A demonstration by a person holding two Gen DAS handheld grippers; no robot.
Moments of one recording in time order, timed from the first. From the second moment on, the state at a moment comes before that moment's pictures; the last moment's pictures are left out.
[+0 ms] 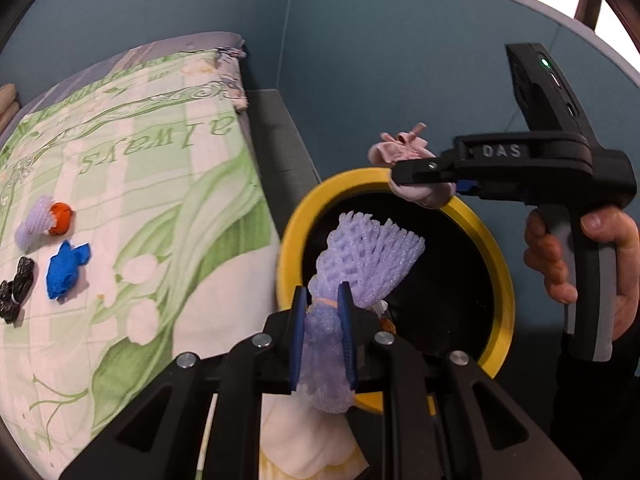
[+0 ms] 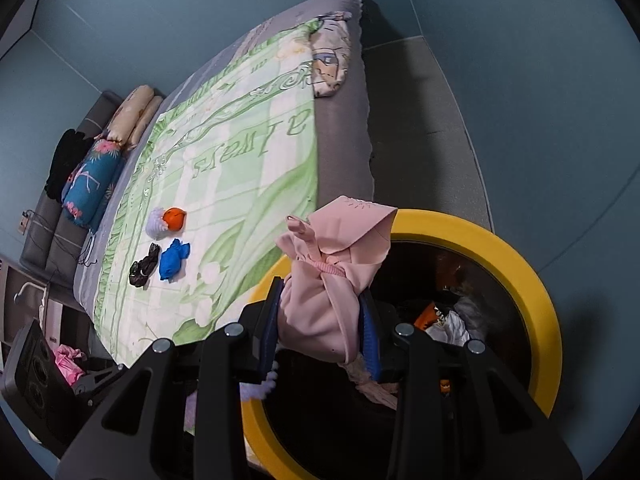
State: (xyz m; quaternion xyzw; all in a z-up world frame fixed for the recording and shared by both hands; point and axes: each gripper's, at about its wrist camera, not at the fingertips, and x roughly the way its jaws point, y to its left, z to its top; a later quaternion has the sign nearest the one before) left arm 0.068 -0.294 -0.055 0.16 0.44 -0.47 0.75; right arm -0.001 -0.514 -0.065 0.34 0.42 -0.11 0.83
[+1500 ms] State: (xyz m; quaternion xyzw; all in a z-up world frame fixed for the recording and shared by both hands) left arm 0.064 -0.287 -0.063 0.15 0.44 -0.46 0.76; right arm -0.008 -0.533 -0.073 0.36 0.40 -0.11 0.83
